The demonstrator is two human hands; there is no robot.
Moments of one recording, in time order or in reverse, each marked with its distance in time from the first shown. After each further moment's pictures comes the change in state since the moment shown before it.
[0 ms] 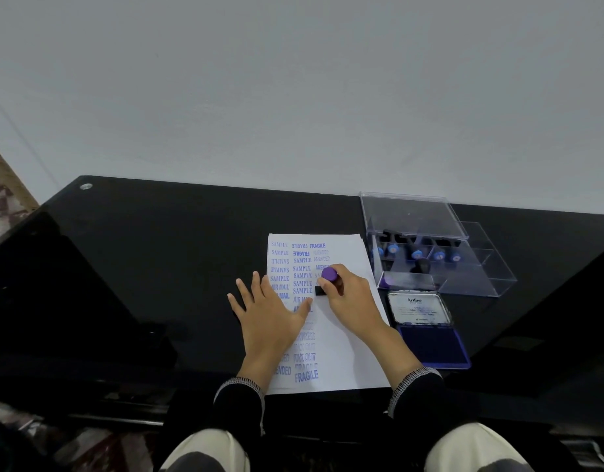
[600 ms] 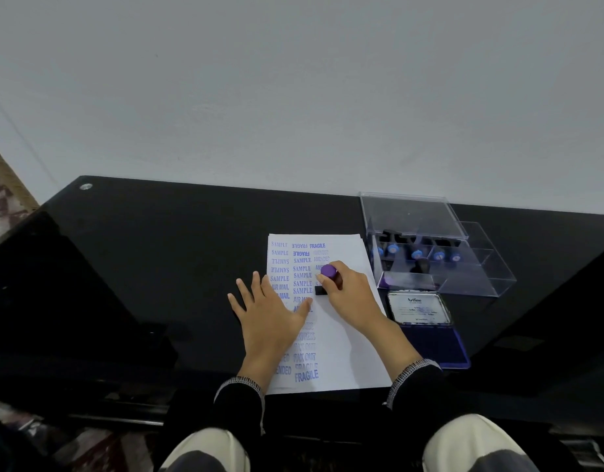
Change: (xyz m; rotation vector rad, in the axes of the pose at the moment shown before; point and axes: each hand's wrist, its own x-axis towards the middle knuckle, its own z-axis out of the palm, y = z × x) left_hand 0.000 0.000 -0.001 0.007 -0.009 -0.008; right_hand 0.009 -0.002 -0.001 -0.022 -0.035 0.051
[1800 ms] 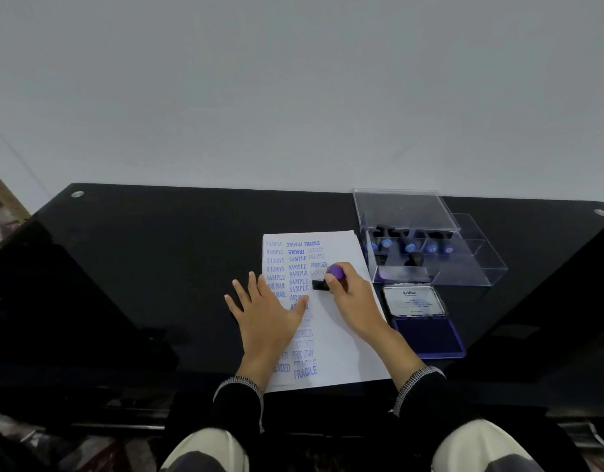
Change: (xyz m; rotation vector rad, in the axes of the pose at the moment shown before) left_hand -0.001 -0.001 0.003 -0.057 0.036 0.024; right_hand -0.020 0.005 -0.003 0.186 0.098 0.024
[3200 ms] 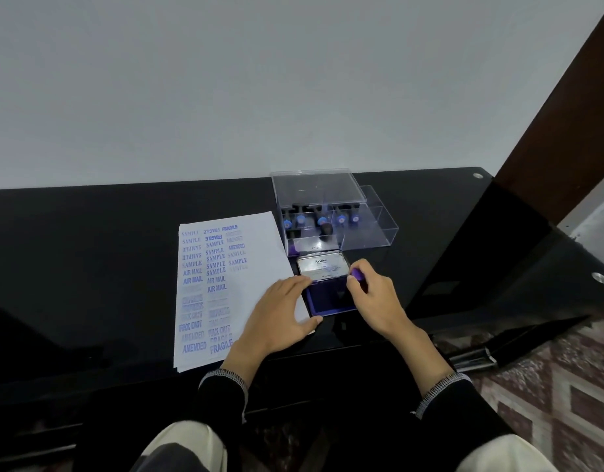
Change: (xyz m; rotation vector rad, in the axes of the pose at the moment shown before) left_hand -0.071 0.095 0.025 -0.246 -0.274 0.778; right_hand -0.099 0.025 -0.153 -0.283 0.100 0.157
